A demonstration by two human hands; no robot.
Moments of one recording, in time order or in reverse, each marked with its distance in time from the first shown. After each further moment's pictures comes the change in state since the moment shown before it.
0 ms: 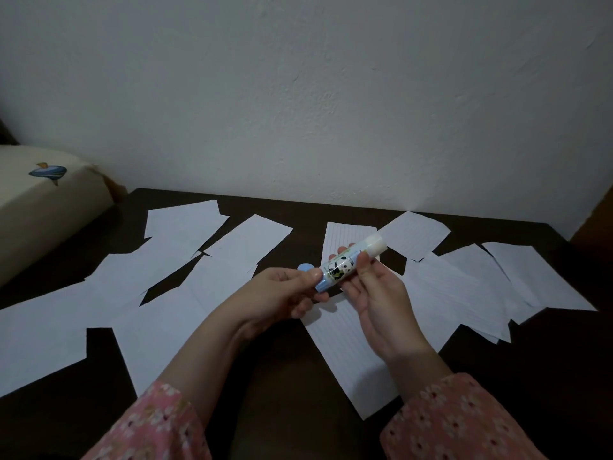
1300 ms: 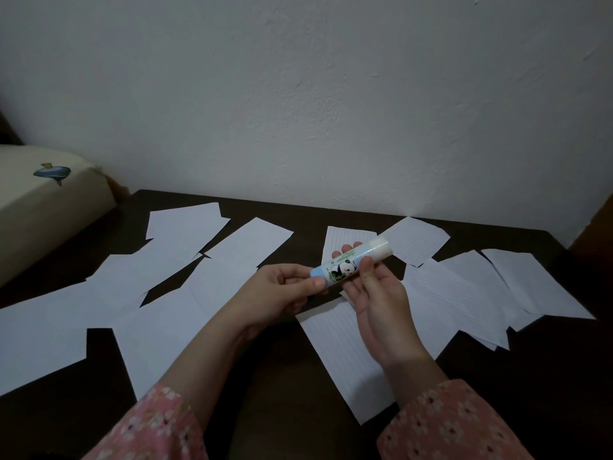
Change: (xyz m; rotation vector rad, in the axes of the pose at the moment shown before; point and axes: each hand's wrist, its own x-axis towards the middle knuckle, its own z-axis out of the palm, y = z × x) left_hand -0.002 0.002 0.002 0.055 0.109 0.081; right_hand -0.001 0.000 0.003 0.039 0.005 -0.062
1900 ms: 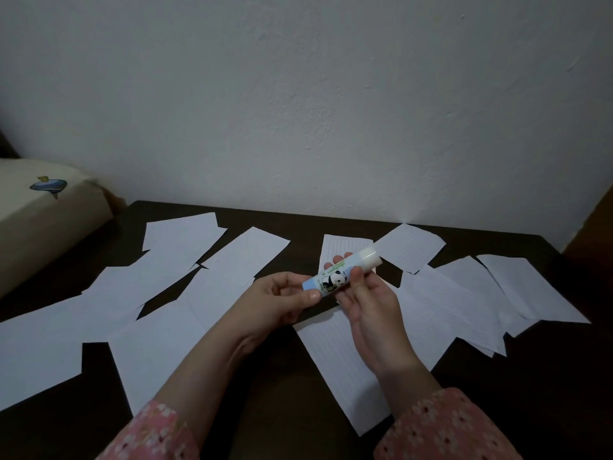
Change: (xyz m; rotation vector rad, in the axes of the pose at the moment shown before) left_hand 0.001 -0.004 0.000 -0.105 0.043 -0.022; right_hand 0.002 0.004 0.002 -0.021 -0.012 0.008
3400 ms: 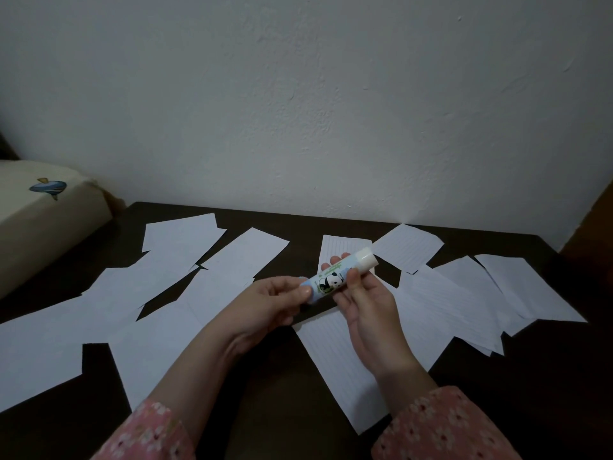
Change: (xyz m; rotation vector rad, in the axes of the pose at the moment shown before) left_hand 0.002 -0.001 -0.007 -0.012 -0.057 -0.052; right_hand 0.000 0.002 0.000 0.009 -0.037 -0.008
